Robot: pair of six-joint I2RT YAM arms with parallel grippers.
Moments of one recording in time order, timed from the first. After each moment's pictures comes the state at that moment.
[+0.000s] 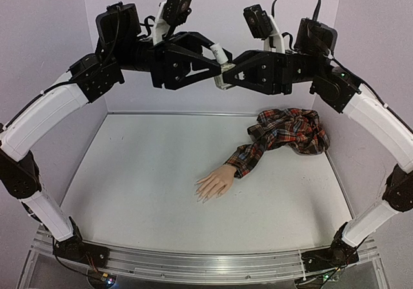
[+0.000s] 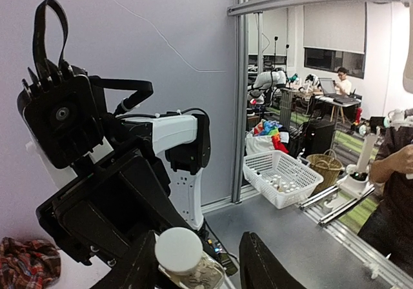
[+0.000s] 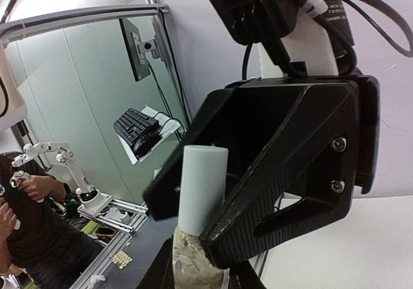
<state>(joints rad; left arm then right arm) -0.95 1.62 1.93 -0.13 1.10 -0.11 0.81 1.52 1.79 -0.15 -1.19 0.32</state>
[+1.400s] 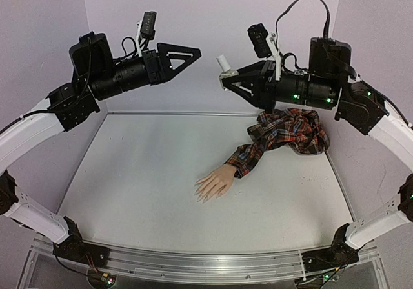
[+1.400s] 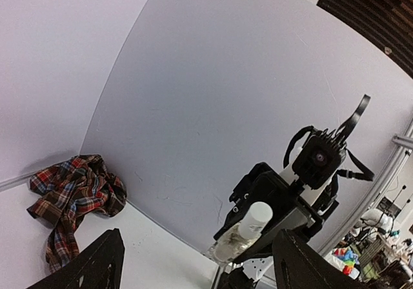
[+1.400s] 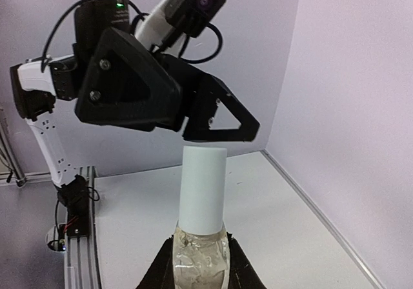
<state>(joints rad) -0.89 1.33 1.49 0.03 0.35 -0.57 0.96 1.33 1.62 -0.39 -0.19 -0.14</state>
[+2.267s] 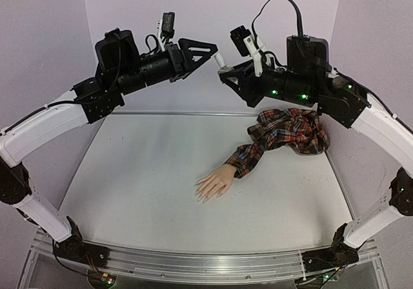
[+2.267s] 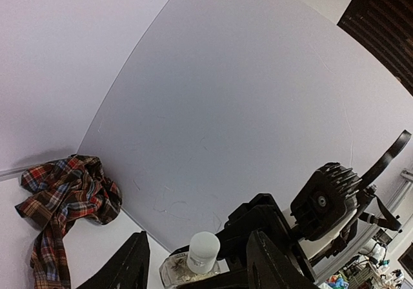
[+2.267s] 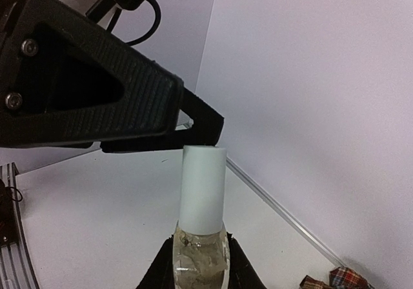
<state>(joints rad) -0.90 1.50 1.60 0.09 0.28 -0.68 0.98 1.45 1.71 -0.43 0.12 -0.19</state>
